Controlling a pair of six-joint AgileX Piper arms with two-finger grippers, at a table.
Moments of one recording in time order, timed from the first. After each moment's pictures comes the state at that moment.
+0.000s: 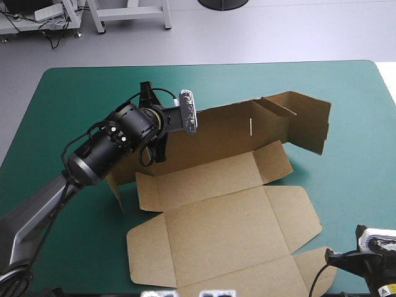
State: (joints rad) left arm -0.73 1.53 -1.55 0.45 1.03 0.66; right arm -0.28 0.09 -0.50 0.18 0.94 -0.16
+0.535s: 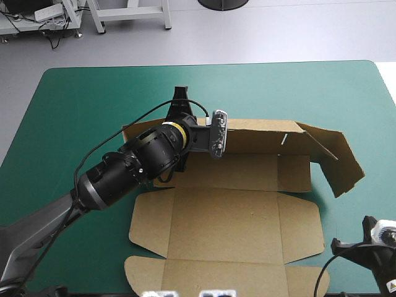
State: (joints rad) left arm -0.95 1.51 -1.53 0.61 0.94 0.65; right arm -0.28 0.16 -0.60 0.18 0.92 -0.08
